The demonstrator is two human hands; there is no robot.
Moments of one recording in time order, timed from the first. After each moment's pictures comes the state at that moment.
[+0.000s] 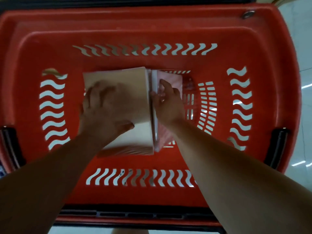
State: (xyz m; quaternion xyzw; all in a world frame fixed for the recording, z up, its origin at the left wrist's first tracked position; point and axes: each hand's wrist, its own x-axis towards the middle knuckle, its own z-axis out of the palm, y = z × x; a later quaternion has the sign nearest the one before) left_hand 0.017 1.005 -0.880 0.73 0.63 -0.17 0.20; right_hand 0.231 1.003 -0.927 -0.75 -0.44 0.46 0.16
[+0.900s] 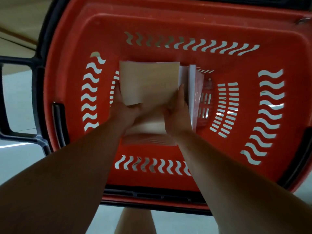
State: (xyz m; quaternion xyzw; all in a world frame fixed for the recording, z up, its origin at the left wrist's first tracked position) left_hand 0.012 0.990 -0.899 0.35 0.78 0.13 0.49; right_hand 0.185 0.967 -0.901 -0.74 -0.38 0.54 0.13
